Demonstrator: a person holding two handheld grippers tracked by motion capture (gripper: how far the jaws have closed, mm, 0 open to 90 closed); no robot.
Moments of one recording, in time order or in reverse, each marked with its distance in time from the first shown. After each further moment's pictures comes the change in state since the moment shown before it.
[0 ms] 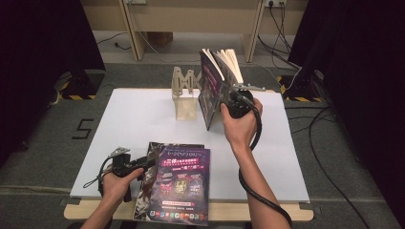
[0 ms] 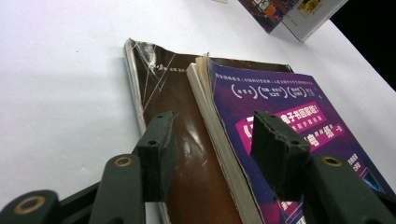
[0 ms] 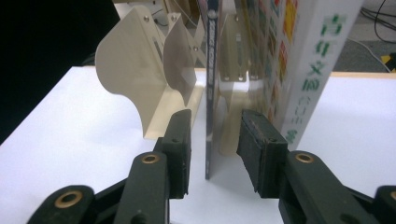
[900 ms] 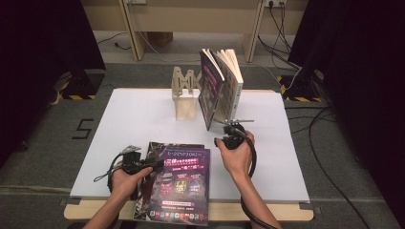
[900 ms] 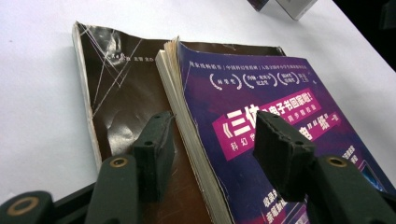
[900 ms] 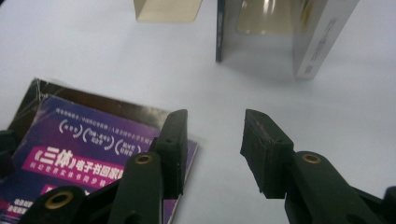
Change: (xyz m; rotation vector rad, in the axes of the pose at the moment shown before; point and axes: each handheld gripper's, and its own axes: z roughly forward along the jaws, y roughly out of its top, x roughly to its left) left arm -0.014 0.002 0.022 0.082 -0.023 0.031; right arm -0.009 -0.096 0.033 0.283 0.060 0.003
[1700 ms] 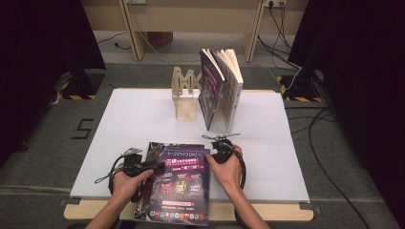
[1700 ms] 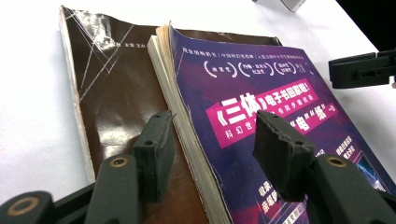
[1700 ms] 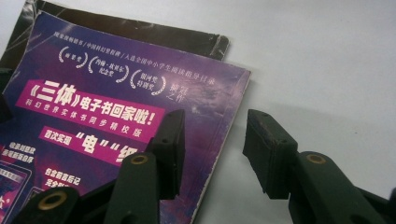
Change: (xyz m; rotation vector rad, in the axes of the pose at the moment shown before) left arm -0.002 -0.006 0.001 0.010 -0.016 -0.006; right arm 0.017 -0.040 0.039 0.143 0.076 -0.020
